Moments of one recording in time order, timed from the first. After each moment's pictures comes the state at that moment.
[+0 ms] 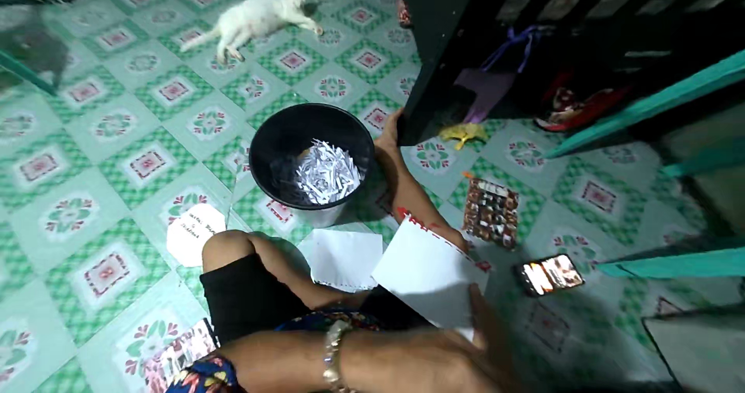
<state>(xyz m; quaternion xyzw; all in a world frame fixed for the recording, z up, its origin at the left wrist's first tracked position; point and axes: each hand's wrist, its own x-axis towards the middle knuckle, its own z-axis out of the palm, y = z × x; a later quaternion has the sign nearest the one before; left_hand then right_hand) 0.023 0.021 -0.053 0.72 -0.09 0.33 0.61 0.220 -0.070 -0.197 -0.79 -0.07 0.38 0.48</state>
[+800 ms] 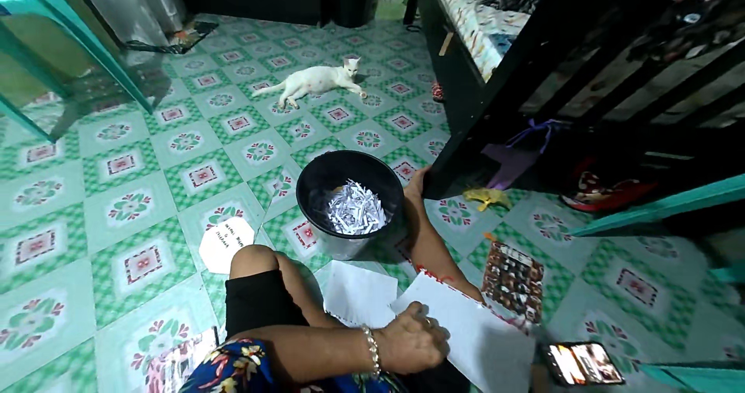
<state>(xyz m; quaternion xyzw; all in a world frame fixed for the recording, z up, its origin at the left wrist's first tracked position) 0.049 0.032 -0.174 0.97 0.10 0.20 0.11 0.217 -0.092 -0.163 -0.62 -0.09 0.43 0.65</state>
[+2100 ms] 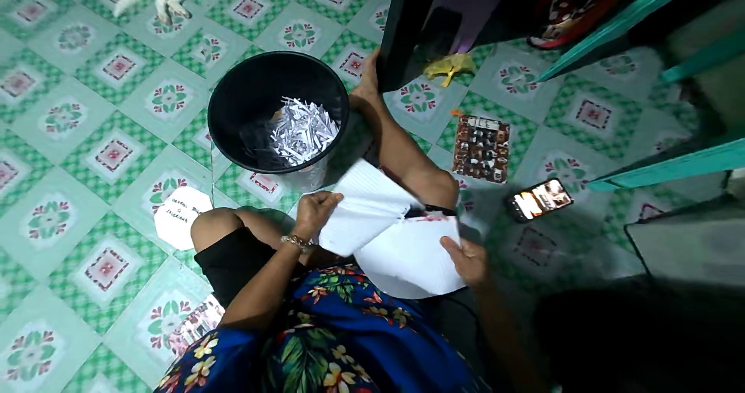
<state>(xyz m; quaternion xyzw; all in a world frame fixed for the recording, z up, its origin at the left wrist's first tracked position) -0.030 0.101 -0.219 0.66 0.52 0.20 0.51 0.231 -0.102 -0.230 -0.77 -0.33 0.31 0.44</state>
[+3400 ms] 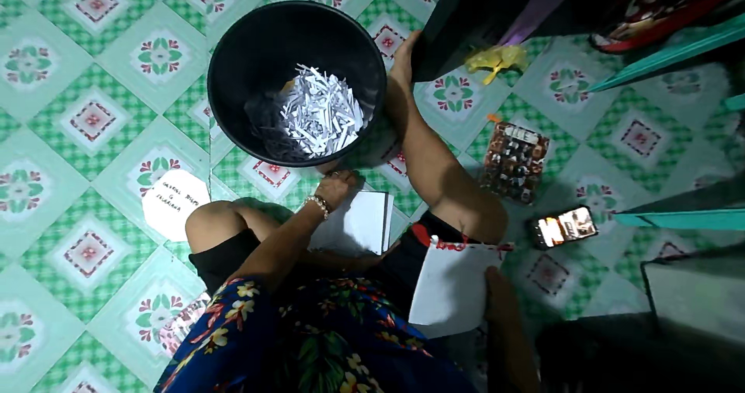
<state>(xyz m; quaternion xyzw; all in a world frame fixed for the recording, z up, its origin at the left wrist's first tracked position) 0.006 0.190 -0.302 0.87 0.37 -0.10 0.31 0.241 -0.094 -0.229 -0.84 -0.10 0.38 0.39</state>
